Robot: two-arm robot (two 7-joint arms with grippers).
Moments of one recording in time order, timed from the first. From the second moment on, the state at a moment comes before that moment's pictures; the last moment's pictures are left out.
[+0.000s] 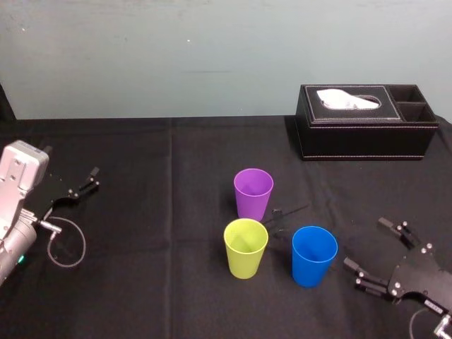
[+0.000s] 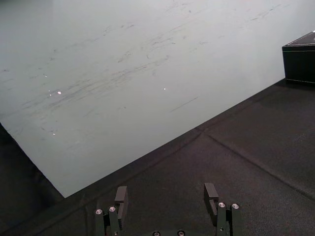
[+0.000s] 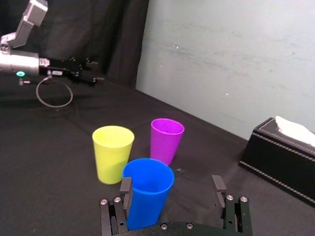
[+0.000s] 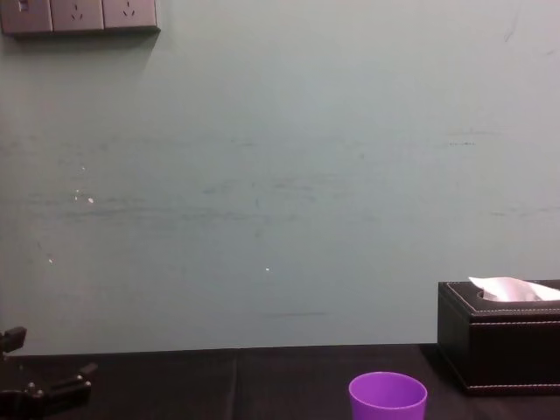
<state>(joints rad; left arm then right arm) -0.20 0.60 0.45 -1.41 -0.25 -0.12 0.03 -0.33 0.81 -0.17 -1.74 0.45 -0.39 0.39</state>
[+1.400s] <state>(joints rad) -0.20 0.60 0.45 -1.41 -0.25 -0.12 0.03 -0.25 0.67 -0.20 -1.63 0.42 -0.26 0.53</state>
